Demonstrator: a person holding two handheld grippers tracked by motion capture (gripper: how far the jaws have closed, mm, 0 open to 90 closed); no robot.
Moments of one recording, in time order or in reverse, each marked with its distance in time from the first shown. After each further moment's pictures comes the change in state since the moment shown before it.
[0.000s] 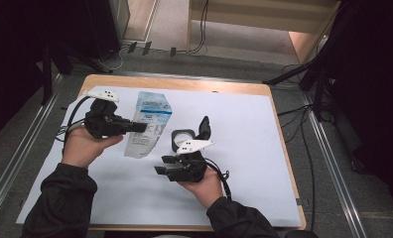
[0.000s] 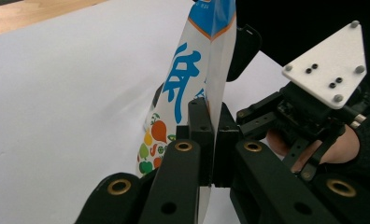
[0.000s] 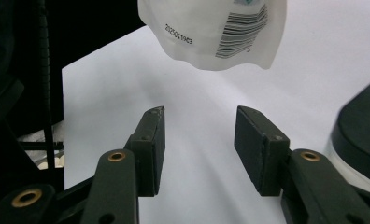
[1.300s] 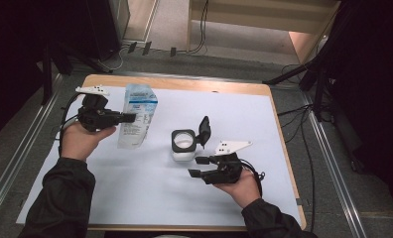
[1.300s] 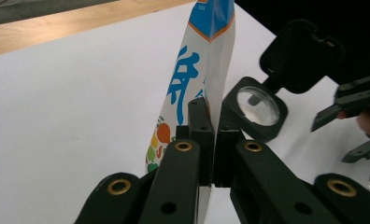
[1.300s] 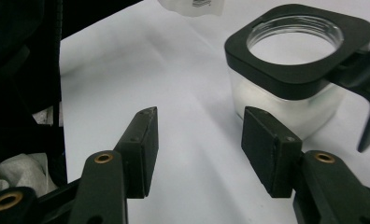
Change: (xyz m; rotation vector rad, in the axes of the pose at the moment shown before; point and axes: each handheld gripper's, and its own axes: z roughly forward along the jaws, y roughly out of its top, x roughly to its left) left arm 0.042 -0.010 0.000 -0.055 0.145 -0.067; right arm -0.031 -0.023 -0.081 0.042 -0.031 -0.010
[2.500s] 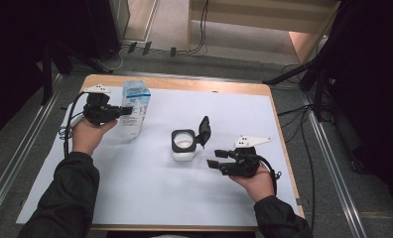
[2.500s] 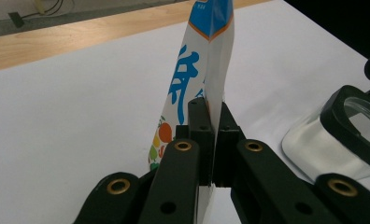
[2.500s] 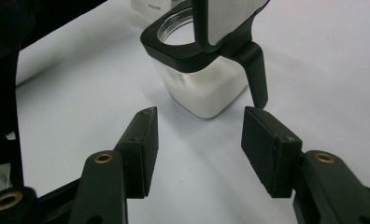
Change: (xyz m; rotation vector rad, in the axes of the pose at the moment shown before) left arm 0.056 -0.016 0.034 -0.052 0.120 -0.009; right arm -0.035 -0.013 -0.031 -0.027 -0.121 0.095
